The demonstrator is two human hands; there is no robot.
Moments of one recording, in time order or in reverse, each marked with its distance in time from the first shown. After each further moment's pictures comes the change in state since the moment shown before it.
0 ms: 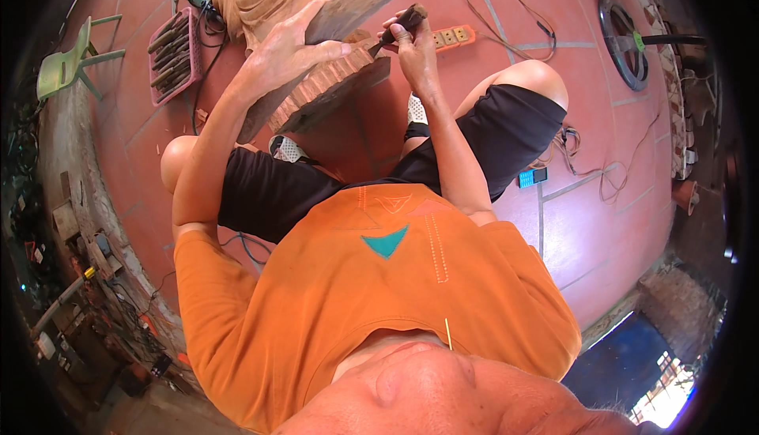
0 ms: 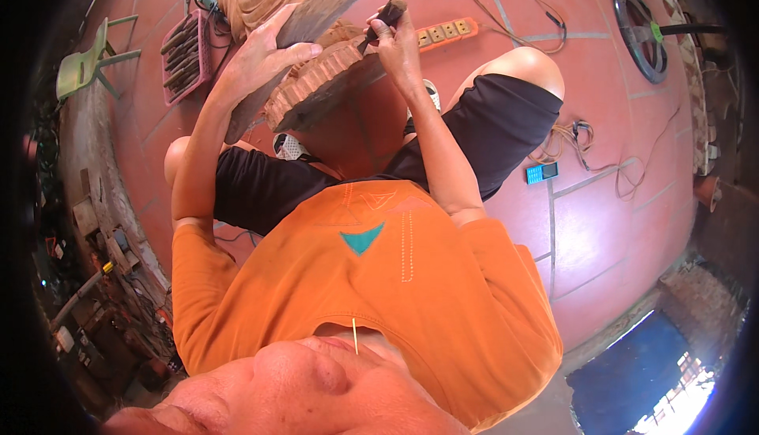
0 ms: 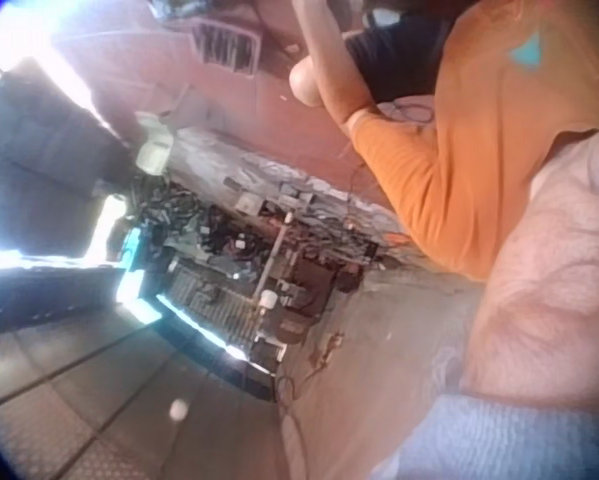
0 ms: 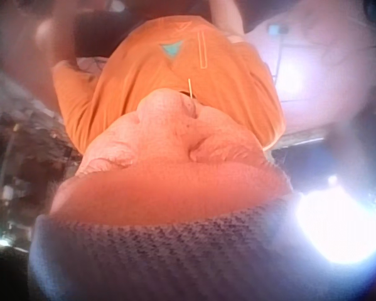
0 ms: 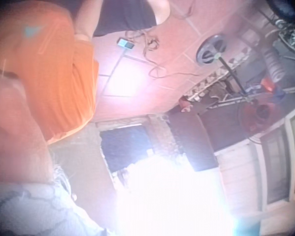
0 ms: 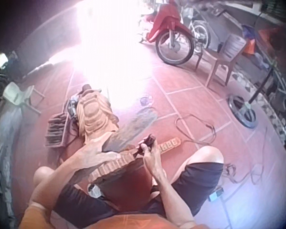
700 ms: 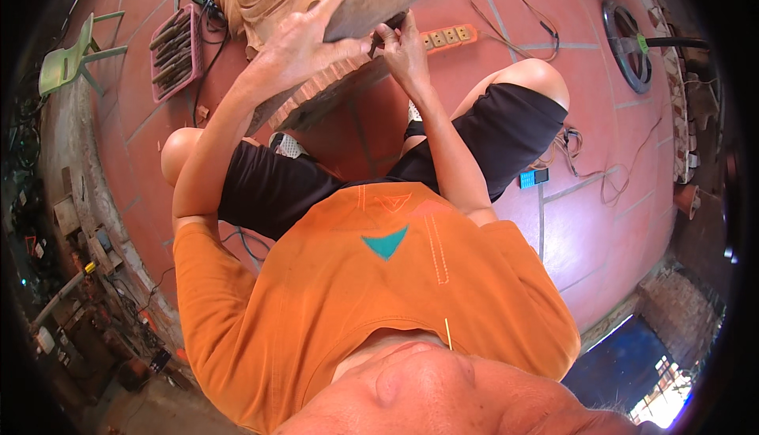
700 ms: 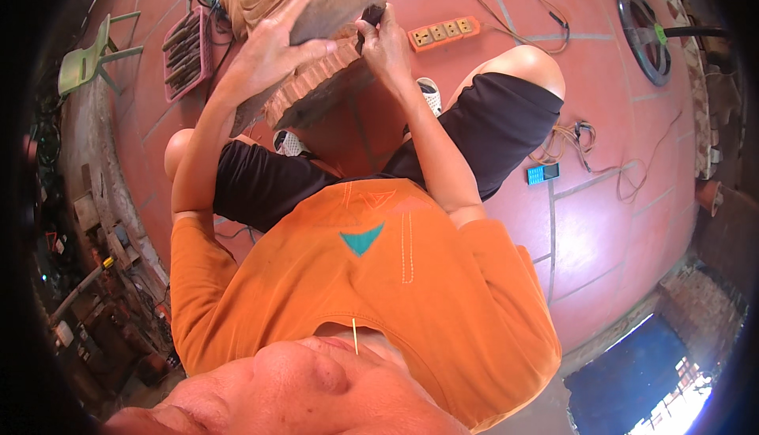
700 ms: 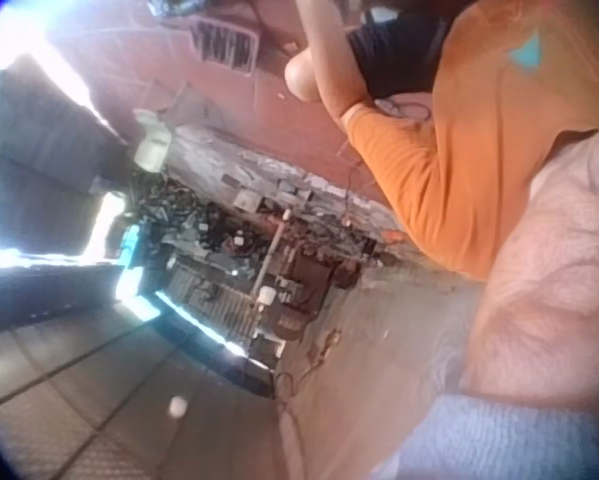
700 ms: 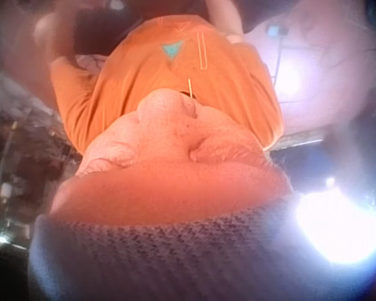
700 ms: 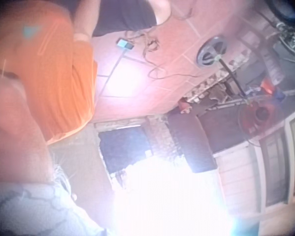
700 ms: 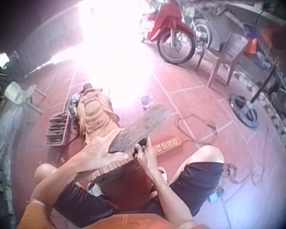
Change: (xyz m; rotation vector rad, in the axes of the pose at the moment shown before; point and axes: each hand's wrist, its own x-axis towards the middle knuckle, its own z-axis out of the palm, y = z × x) left_hand 0.008 0.022 0.012 0.135 0.026 0.084; right_hand 0.005 0.019 0.008 -0.421 0.027 -0.190
